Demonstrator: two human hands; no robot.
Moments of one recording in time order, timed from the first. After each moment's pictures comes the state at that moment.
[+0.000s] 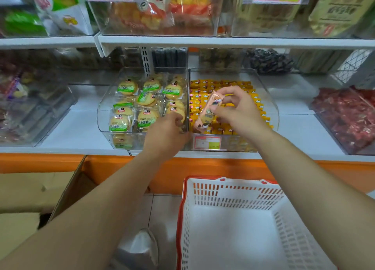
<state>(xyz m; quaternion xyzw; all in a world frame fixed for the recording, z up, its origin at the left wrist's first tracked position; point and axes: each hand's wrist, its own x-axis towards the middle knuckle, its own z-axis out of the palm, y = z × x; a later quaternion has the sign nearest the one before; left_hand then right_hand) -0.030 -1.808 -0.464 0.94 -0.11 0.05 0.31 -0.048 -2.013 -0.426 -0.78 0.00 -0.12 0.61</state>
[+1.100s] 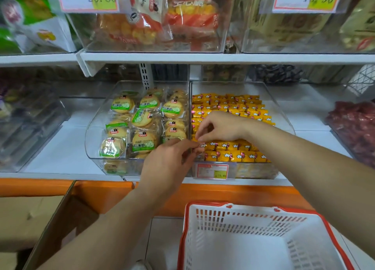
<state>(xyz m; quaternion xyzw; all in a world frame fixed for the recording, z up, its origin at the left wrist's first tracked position) -0.026 -1.813 -0.463 0.92 -0.23 0.15 0.28 0.059 -2.014 -0.428 -0.94 -0.21 0.14 0.22</state>
